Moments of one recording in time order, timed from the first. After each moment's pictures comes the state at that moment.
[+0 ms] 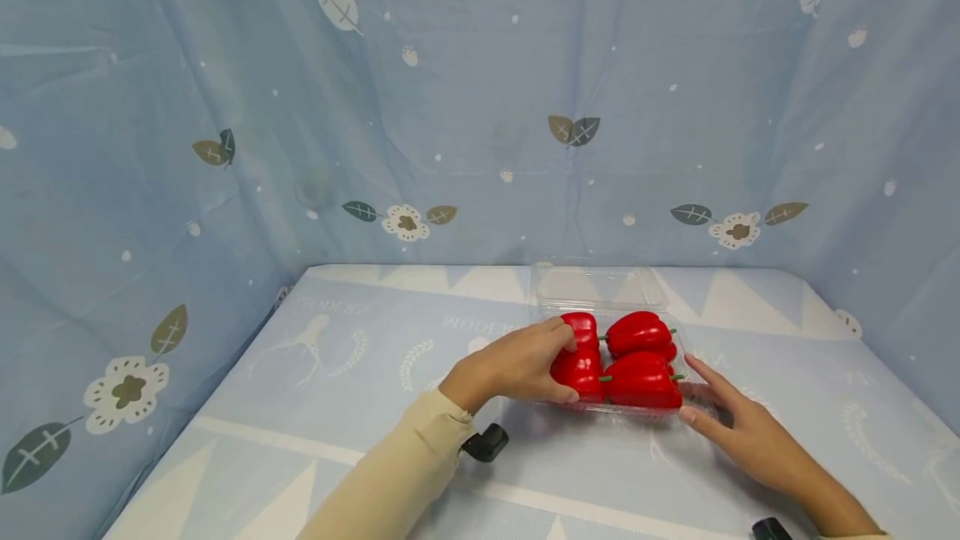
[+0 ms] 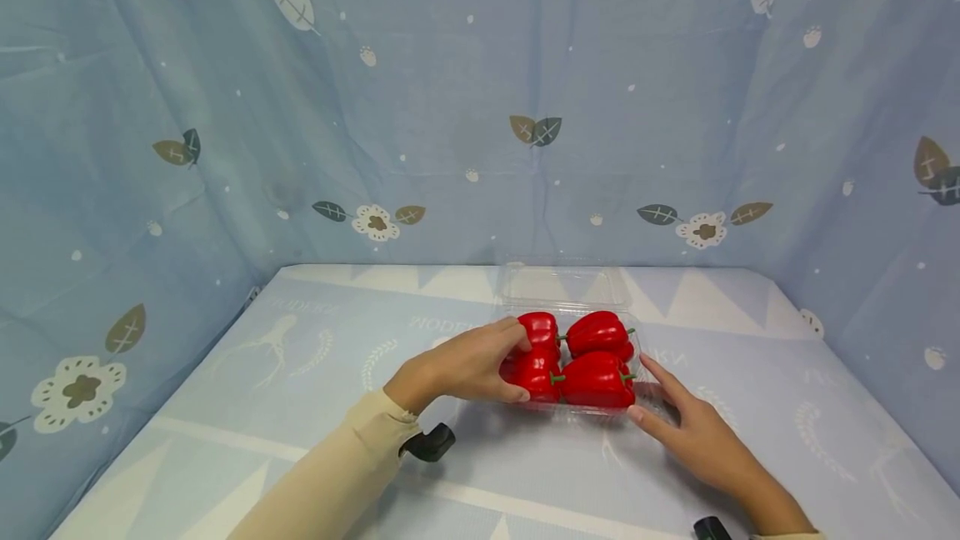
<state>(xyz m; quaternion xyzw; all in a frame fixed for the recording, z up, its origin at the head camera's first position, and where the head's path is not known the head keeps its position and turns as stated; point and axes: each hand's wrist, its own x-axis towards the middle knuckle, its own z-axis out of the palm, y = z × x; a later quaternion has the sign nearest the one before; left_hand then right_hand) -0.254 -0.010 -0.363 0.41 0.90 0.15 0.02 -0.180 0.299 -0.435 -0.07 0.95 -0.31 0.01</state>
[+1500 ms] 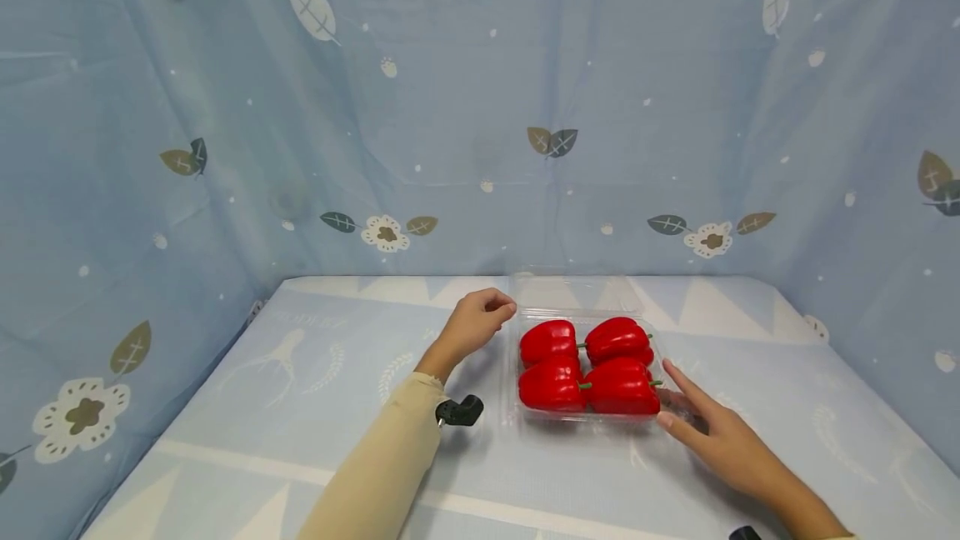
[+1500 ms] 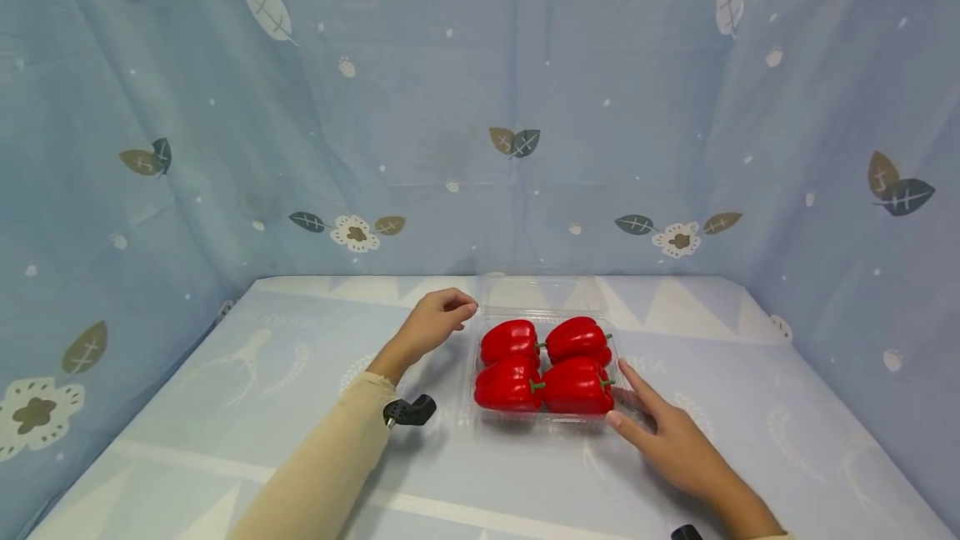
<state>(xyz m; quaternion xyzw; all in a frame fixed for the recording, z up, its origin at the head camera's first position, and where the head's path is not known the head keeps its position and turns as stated) -0.333 -0.040 -0.392 0.18 0.86 0.49 -0.01 -0.181 0.298 -0.440 -0.06 0.94 -0.34 0.00</state>
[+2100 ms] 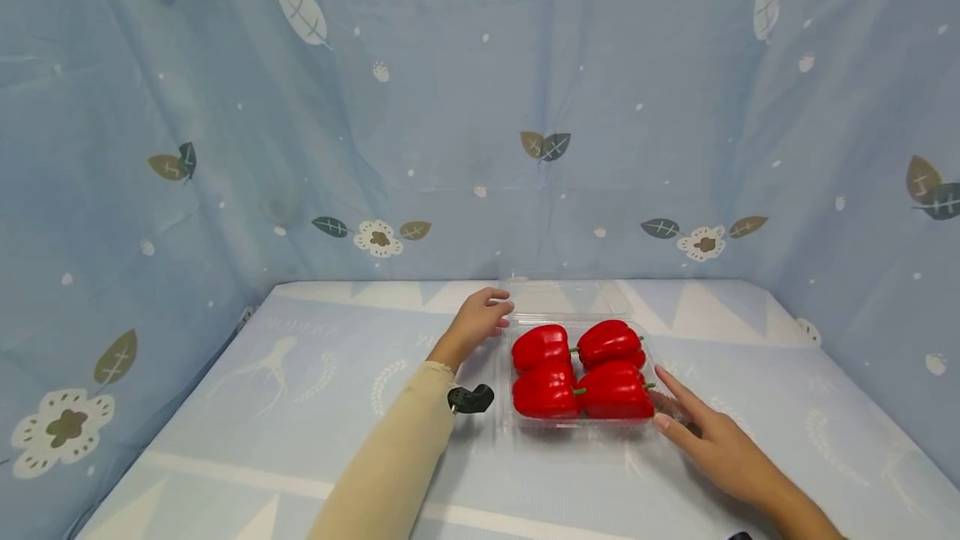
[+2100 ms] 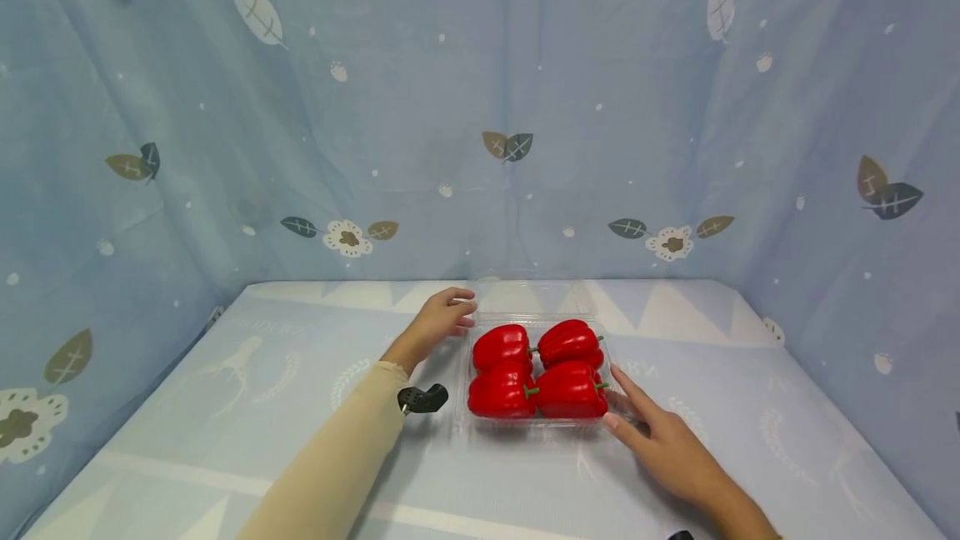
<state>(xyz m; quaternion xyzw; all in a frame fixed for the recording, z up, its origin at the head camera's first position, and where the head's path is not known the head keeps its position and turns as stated) -0.363 -0.021 -0.408 0.10 0.79 0.60 0.05 -0.179 0.301 -0.444 -0.09 0.93 -0.35 -0.02</state>
